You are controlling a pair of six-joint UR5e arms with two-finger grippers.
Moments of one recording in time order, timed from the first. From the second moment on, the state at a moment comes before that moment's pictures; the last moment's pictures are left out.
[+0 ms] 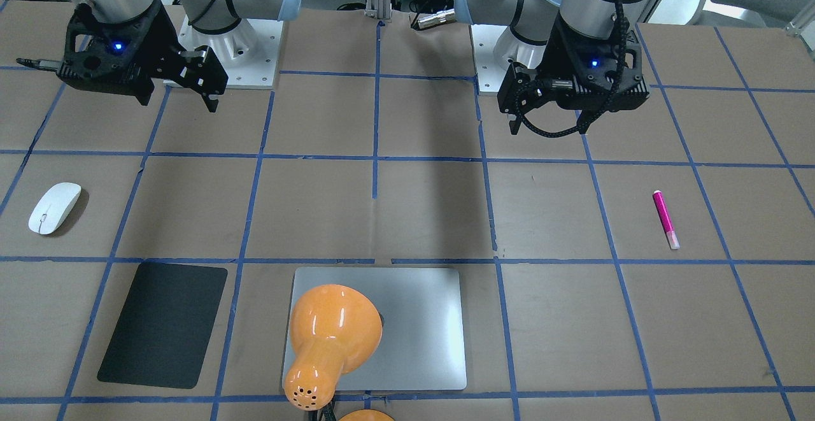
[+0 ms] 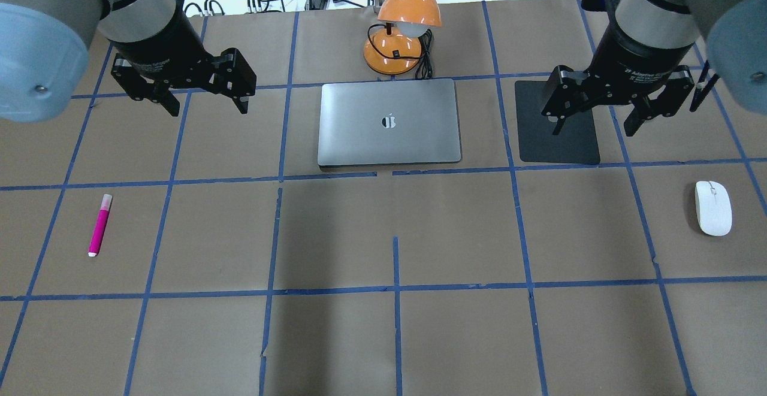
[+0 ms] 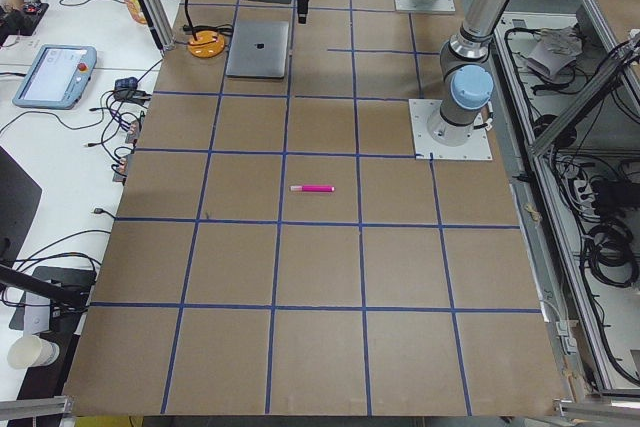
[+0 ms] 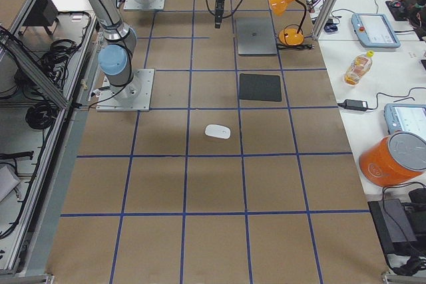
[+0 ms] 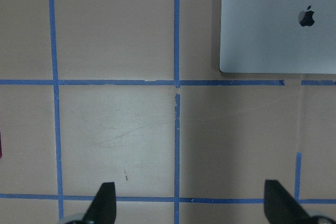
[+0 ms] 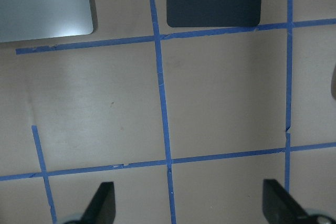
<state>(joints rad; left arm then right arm) -1.60 -1.56 -1.57 -1.53 1.60 -0.04 1.54 -1.65 1.65 -1.52 -1.59 0.05</state>
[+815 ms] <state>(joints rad) -1.50 -1.58 -1.59 -1.53 1.62 0.01 1.53 -1.63 1.64 -1.53 -1.60 0.05</state>
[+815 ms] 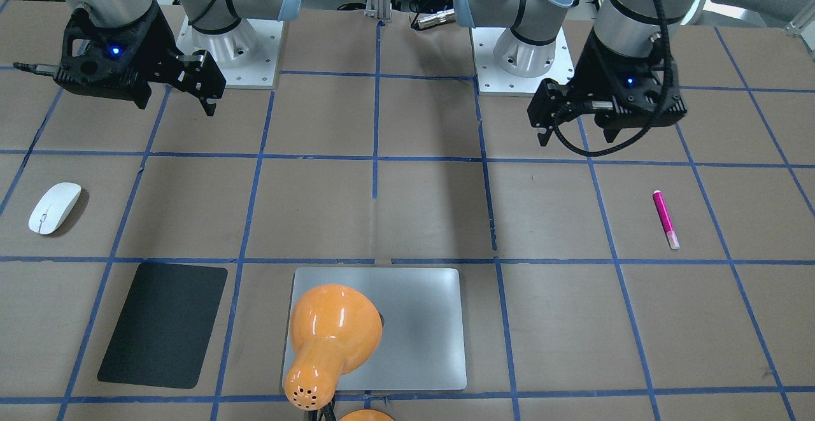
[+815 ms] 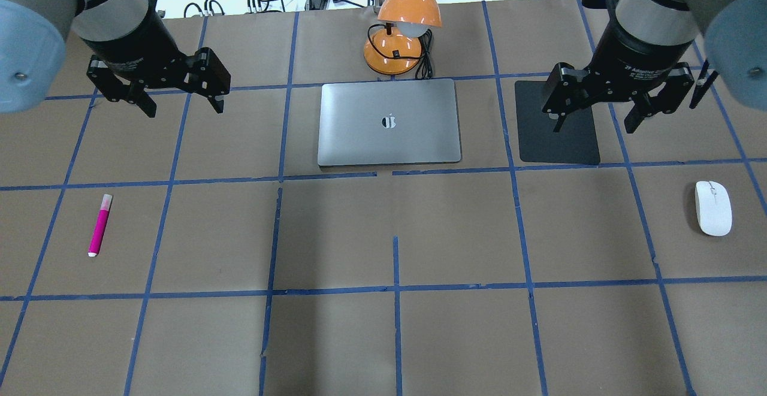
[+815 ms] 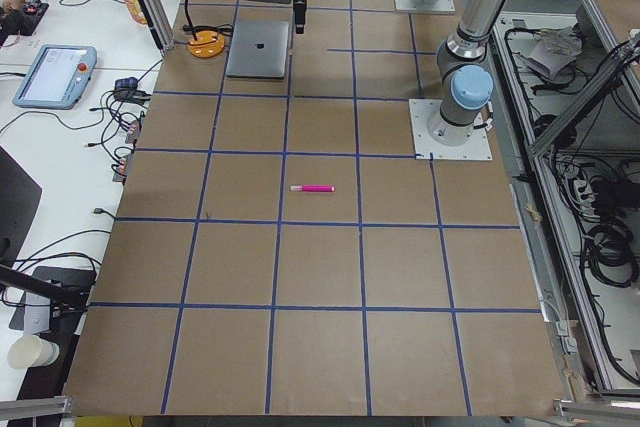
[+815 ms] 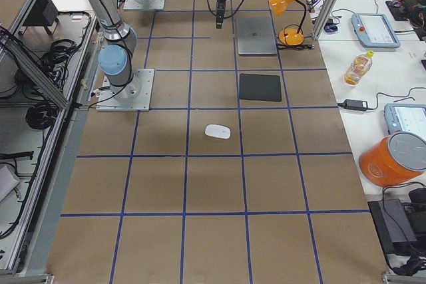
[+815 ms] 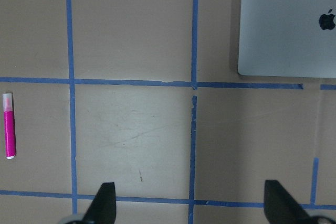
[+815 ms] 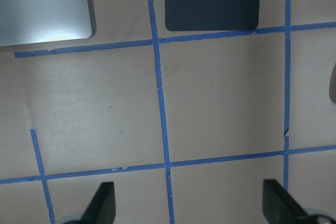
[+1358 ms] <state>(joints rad) -1.20 -1.60 -1.82 -1.34 1.61 0.34 1.38 -1.60 1.66 -1.54 -1.62 0.01</state>
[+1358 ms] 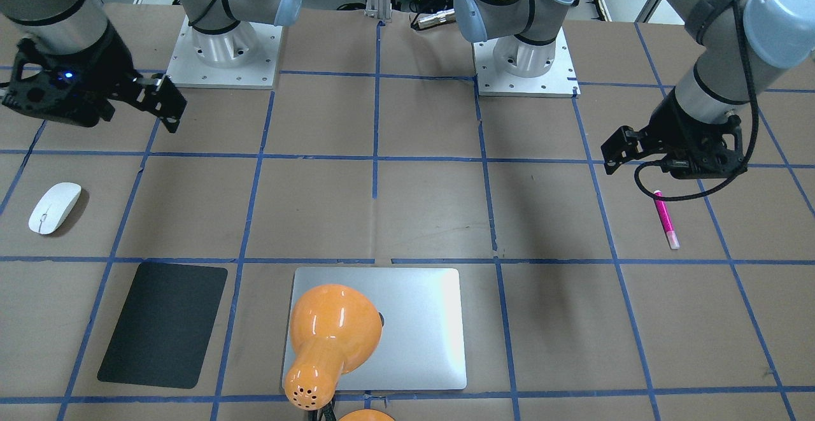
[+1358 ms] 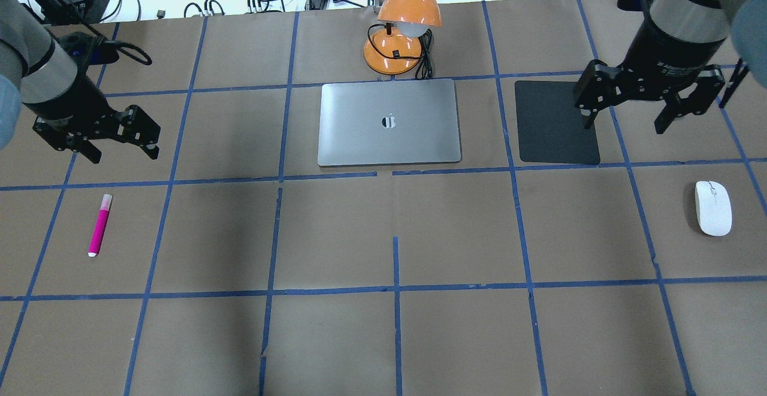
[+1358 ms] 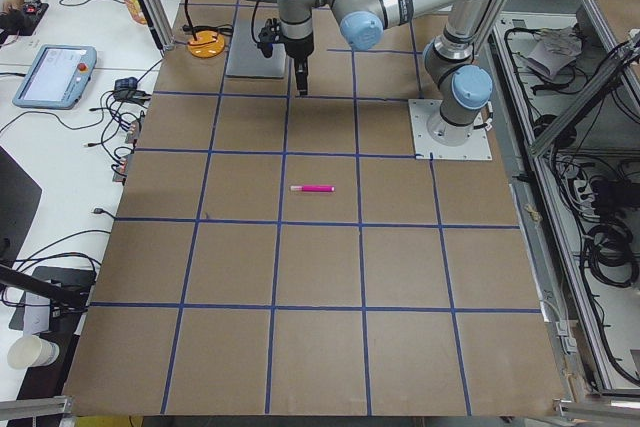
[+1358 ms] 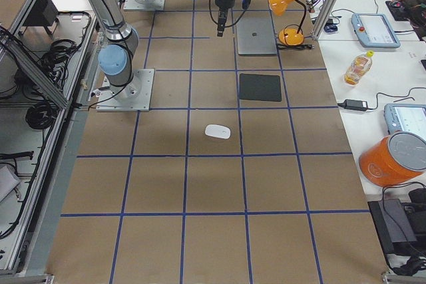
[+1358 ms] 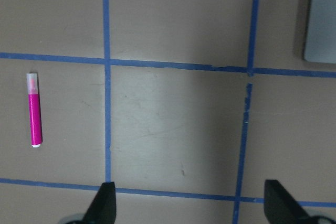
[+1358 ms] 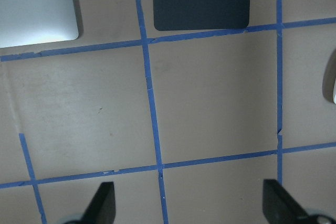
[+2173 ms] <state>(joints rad) -0.84 -1.79 -2.17 -0.67 1.53 0.79 0.97 -1.42 1.79 -1.87 -1.63 -0.27</state>
